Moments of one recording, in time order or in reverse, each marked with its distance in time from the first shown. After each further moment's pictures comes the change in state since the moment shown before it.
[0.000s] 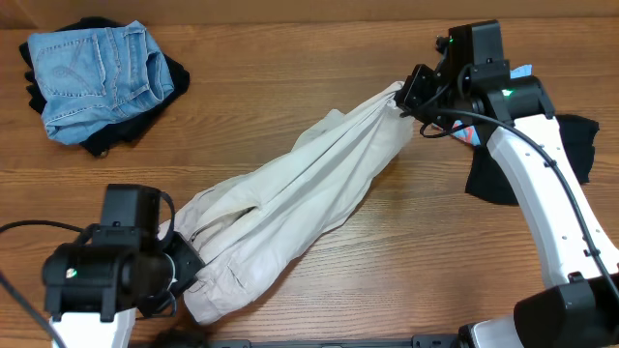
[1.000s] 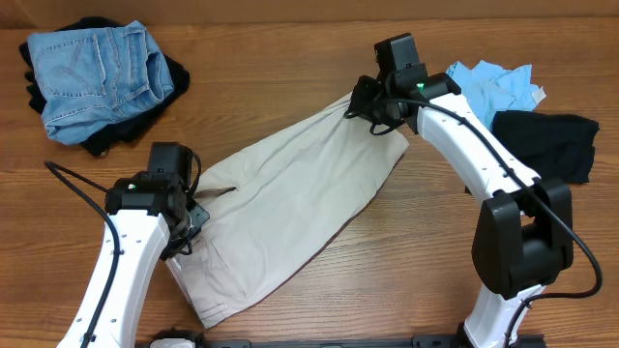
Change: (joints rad) left arm 0.000 0.352 -0.207 0.486 -0.298 -0.103; right arm 0.137 0.315 0.000 0.253 0.106 0.028
